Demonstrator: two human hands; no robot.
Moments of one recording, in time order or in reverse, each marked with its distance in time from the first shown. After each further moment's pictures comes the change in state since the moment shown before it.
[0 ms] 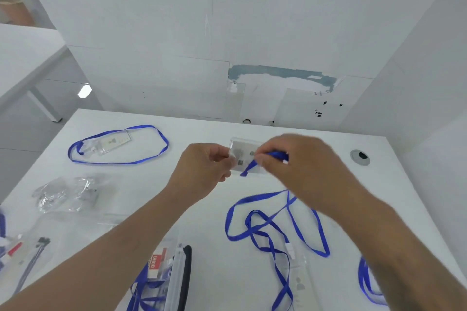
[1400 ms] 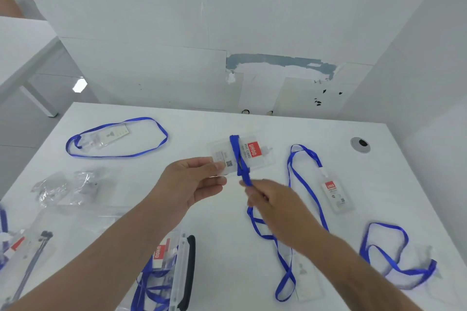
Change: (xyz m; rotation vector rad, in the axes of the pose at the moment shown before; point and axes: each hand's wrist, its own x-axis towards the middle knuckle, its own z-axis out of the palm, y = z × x) left_hand -0.026 -0.023 -0.015 -0.633 -0.082 -0.389; right_hand -0.036 0.034 0.098 0.225 -0.195 0.143
